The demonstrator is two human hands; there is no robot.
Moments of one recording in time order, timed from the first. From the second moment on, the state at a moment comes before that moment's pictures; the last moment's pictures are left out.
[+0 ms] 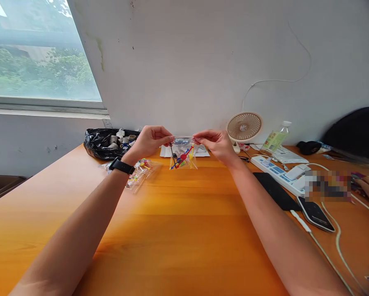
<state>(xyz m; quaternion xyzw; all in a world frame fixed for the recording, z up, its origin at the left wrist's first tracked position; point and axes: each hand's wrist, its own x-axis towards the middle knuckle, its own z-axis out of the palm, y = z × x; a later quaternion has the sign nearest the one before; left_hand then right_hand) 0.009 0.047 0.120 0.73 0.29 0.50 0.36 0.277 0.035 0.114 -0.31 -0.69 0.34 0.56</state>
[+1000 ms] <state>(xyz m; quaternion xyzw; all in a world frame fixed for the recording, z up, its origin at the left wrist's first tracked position) 0.016 0.045 0.121 0.76 0.31 0.50 0.29 0.268 0.024 0.124 -0.35 -0.78 0.17 0.49</state>
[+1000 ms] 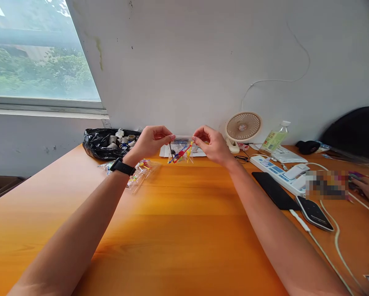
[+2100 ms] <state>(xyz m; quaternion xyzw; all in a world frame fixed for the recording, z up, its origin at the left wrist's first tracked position) 0.011 0.036 0.135 0.75 0.28 0.51 0.31 0.272 0.017 0.132 -0.30 -0.73 0.30 0.54</state>
